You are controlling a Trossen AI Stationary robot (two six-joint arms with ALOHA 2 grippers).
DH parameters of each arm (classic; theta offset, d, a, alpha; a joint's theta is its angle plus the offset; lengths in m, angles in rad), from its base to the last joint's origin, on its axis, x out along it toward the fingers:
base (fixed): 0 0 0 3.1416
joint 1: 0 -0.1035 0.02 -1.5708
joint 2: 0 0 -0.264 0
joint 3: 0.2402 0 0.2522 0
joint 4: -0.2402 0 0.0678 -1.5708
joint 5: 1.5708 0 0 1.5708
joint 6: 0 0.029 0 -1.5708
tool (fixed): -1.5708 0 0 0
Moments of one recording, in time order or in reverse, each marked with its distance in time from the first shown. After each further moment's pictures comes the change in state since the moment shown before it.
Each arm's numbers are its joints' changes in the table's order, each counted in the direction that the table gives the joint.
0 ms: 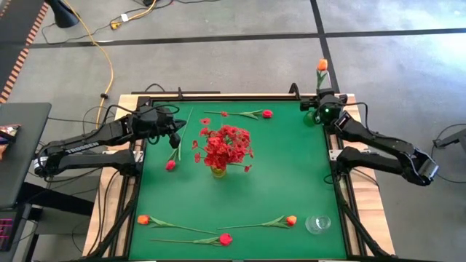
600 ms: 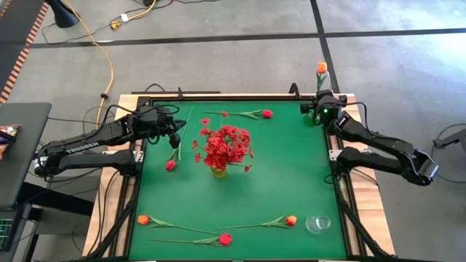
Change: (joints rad) left arm 0.000 0.000 0.000 0.000 -0.001 -0.005; right arm 0.000 0.000 0.000 -0.066 0.001 -0.026
